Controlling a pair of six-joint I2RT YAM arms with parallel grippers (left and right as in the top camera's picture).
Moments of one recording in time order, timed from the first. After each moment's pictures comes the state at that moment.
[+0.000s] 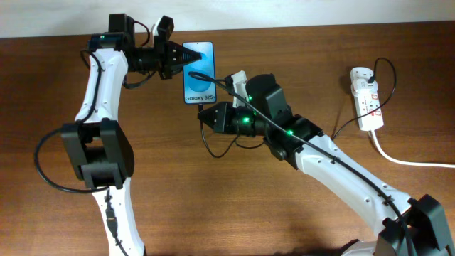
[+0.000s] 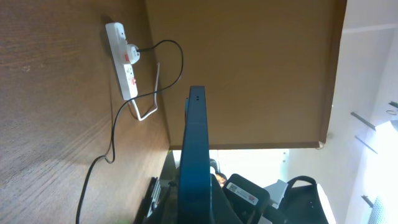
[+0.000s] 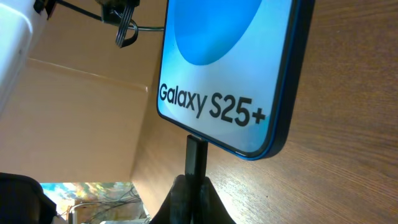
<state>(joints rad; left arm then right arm) 0.01 2.35 2.19 -1.14 1.53 -0.11 0.57 1.58 1.16 -0.09 -0.55 0.83</state>
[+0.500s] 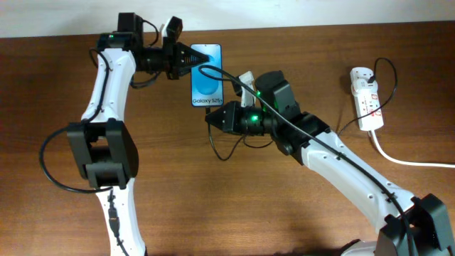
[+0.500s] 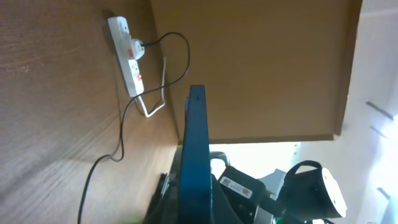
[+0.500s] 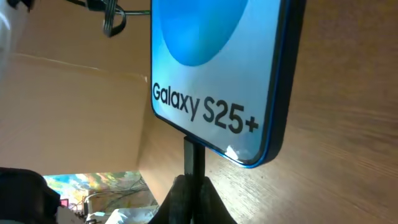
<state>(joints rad) -0.03 2.35 2.19 -1.12 1.49 -0.09 0.51 1.58 1.15 -0.17 -0.64 0.83</state>
